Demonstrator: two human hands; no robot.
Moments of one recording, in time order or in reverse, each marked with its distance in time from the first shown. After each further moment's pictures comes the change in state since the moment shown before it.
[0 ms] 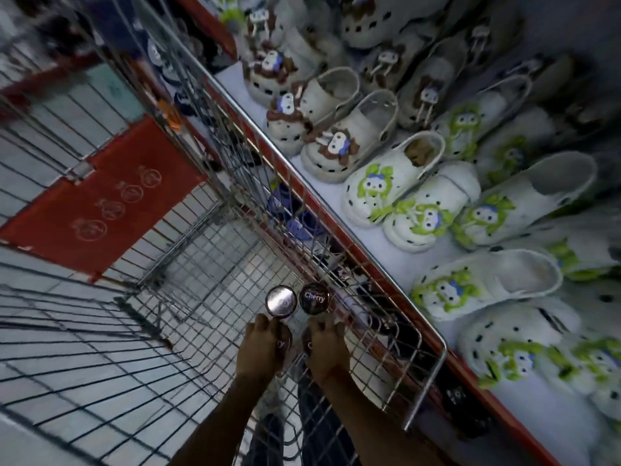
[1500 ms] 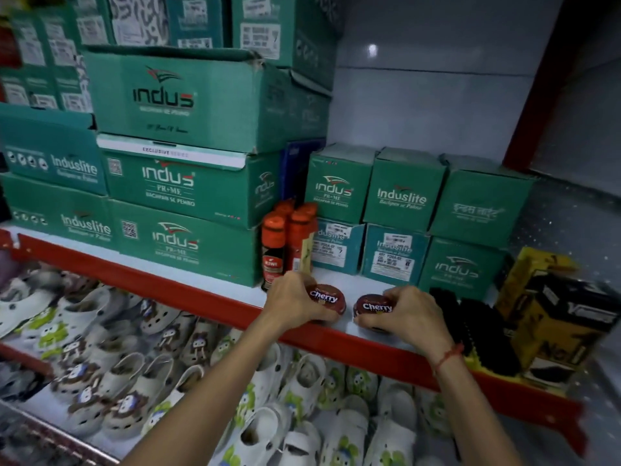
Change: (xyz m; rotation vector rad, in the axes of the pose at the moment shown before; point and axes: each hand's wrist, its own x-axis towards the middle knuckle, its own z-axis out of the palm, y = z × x) left_hand -0.168 0.492 -0.281 -0.207 0.293 0.829; right_hand -0.352 0.252 -0.407 0.540 1.015 0.311
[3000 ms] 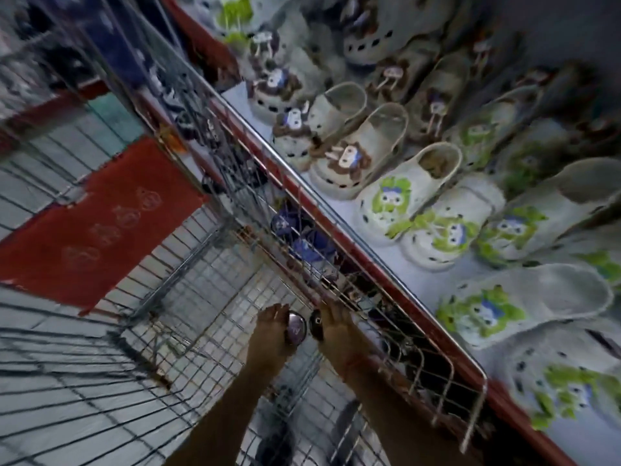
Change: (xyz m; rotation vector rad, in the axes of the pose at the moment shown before) left_hand -0.286 -0.534 0.150 0.061 -0.175 -0.684; right_hand -0.191 0.021 0.608 -0.498 -0.832 -0.536
